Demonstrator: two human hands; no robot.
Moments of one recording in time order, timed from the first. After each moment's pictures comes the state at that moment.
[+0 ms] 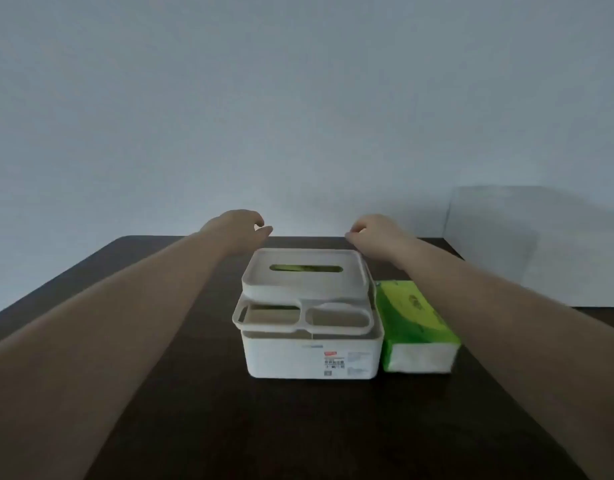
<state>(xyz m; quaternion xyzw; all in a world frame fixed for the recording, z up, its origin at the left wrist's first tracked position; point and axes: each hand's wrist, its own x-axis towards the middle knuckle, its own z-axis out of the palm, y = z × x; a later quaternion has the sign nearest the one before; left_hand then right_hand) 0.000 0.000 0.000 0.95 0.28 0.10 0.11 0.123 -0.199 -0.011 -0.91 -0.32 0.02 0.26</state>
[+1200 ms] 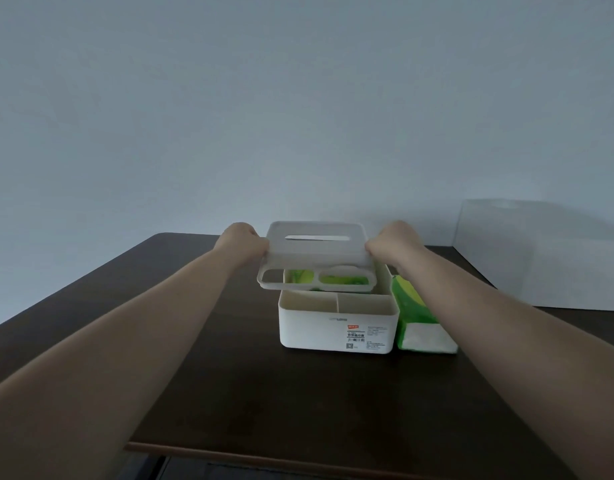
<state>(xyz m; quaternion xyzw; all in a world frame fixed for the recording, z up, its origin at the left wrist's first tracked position) -0.077 -0.001 -0.026 0.85 0.34 0.23 0.33 0.055 -0.214 -0.013 -0.91 -0.19 0.01 0.35</state>
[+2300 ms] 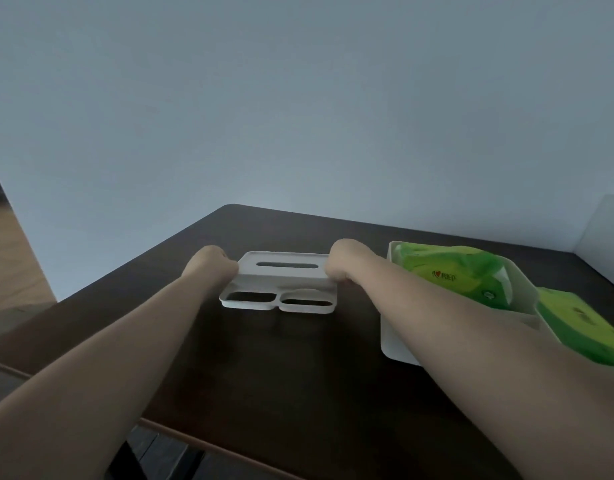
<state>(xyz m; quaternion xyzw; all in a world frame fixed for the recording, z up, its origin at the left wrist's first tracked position) -0.182 0.166 -0.117 0.81 0.50 0.19 0.26 -0.039 -0.004 -0.055 -0.92 -0.36 0.13 -0.02</state>
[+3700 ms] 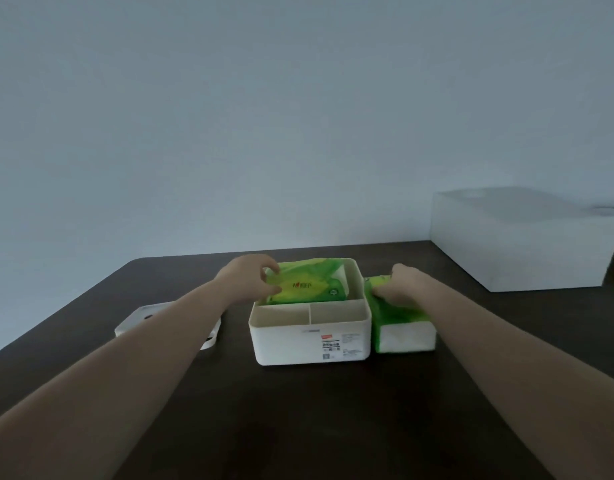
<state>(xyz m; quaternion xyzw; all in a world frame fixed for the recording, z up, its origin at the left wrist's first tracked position) -0.057 -0.047 -0.039 0.96 0.21 0.12 0.15 0.067 -0.273 -0.049 -0.97 -0.13 0.12 0.18</state>
